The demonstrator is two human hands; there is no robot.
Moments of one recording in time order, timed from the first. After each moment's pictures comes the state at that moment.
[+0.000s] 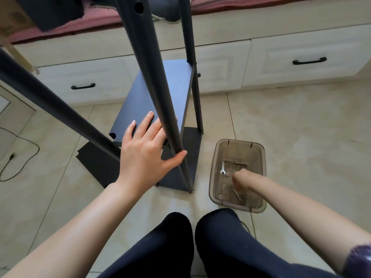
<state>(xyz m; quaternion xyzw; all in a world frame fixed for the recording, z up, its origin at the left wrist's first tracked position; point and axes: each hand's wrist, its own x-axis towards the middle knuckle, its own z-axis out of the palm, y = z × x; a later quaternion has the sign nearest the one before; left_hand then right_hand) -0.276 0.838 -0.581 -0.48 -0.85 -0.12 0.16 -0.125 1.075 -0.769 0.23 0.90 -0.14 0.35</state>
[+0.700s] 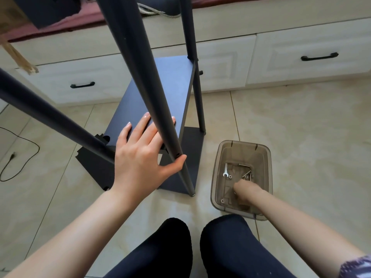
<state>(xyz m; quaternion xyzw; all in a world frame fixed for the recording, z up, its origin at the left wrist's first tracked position) -0.273 0.840 -0.582 -0.48 -0.85 -0.14 0.18 -0.122 1.061 -0.803 0.20 0.90 -0.09 0.38</state>
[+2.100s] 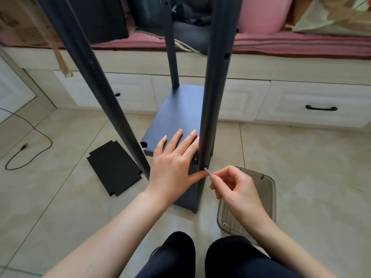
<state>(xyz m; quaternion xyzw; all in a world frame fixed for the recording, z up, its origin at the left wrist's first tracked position) -0.275 0.839 -0.575 -0.45 -0.88 -0.12 0.10 -0.141 0.957 -0.590 0.23 0.73 -0.61 -0.21</state>
